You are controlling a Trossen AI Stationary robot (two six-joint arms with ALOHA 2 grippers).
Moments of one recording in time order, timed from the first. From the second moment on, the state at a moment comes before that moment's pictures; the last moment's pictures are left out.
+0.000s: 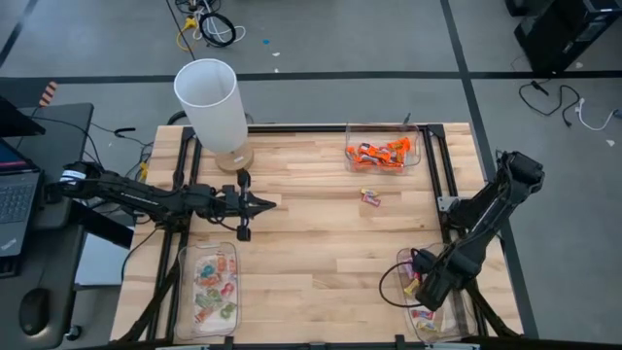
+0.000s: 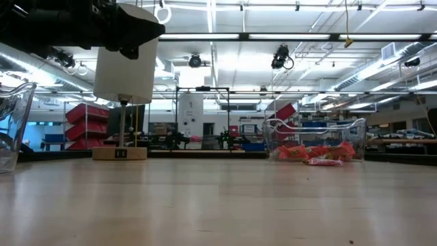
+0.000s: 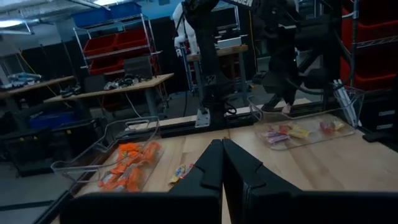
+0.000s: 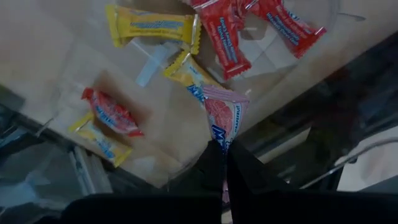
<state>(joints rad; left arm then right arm) -0.11 0.98 0.28 0.77 -0.15 0.17 0.90 1.42 0.94 -1.06 -0.33 1.69</state>
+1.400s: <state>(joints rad) -0.11 0.98 0.28 0.77 -0.15 0.16 0.89 1.45 0.98 -1.09 -0.28 1.83</state>
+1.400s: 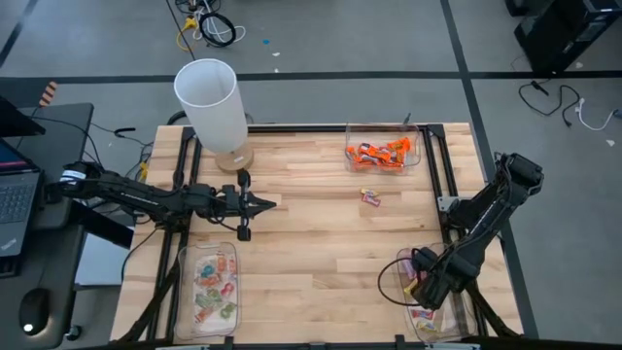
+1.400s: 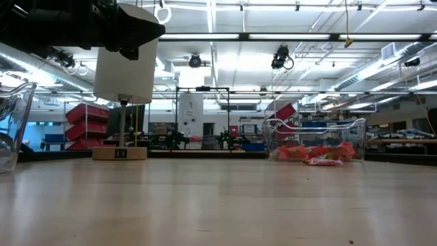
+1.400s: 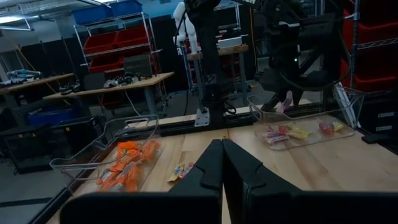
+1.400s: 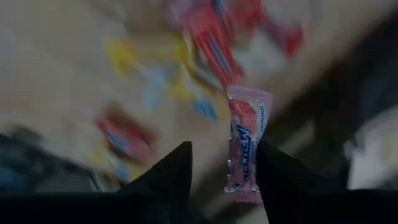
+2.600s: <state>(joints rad) -0.11 0.98 0.28 0.84 -0.15 0.09 0.56 1.44 1.30 -1.54 0.54 1.49</state>
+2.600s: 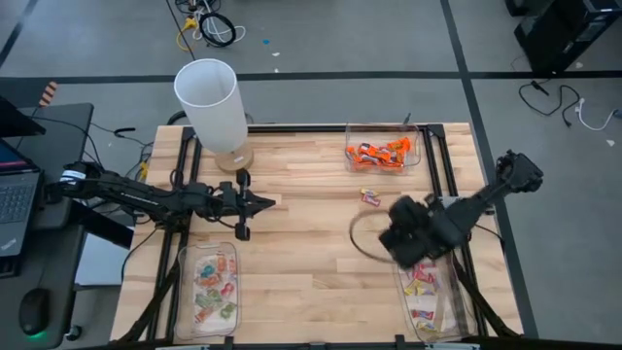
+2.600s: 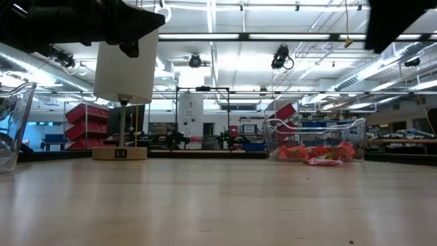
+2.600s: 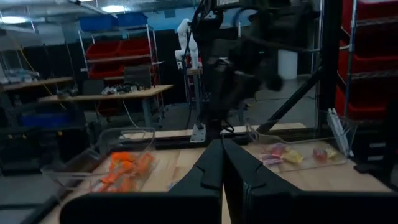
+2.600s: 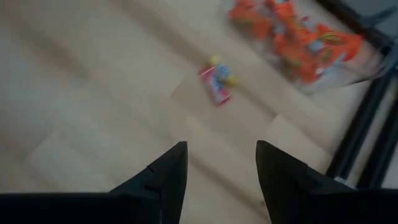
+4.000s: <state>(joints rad) -0.10 0.98 0.28 0.78 -0.16 0.12 -0.10 1.78 1.30 -1.13 0.30 0.97</state>
